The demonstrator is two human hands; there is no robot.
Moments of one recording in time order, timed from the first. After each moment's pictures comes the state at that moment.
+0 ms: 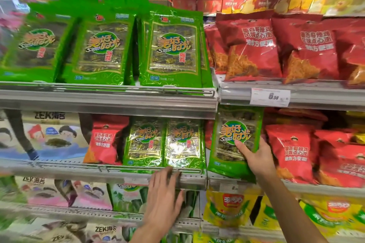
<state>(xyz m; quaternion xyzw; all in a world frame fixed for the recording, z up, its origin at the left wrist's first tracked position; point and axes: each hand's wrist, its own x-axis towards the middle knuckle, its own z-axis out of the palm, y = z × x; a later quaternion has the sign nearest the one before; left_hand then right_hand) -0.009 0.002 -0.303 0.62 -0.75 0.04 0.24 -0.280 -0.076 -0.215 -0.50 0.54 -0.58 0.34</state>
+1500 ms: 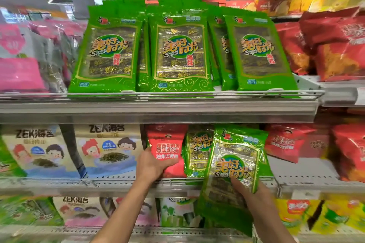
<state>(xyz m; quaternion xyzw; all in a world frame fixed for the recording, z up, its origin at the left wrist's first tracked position) 0.237 -0.107 -0.237 0.68 -0.52 -0.31 0.41 -0.039 -0.016 -0.268 -0.34 0.60 -0.53 0.50</state>
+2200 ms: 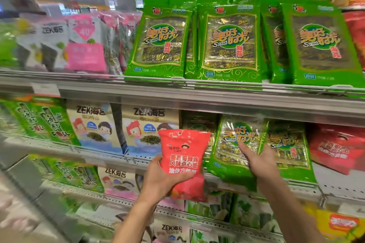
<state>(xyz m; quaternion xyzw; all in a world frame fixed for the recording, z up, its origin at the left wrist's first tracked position) 0.283 0.003 -0.225 0.62 -0.44 -0.42 0.50 0.023 -0.089 -0.233 -0.43 0.57 -0.54 0.45</state>
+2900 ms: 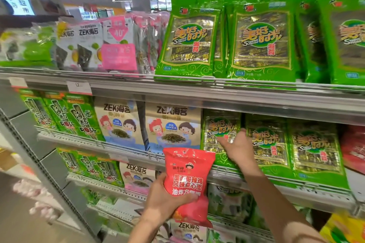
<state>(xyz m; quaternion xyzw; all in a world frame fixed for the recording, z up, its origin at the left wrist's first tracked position) 0.327 0.052 -0.255 0.66 -0.42 -0.42 0.47 0.135 -0.119 -0.217 -0.60 0.67 -0.33 0.27</state>
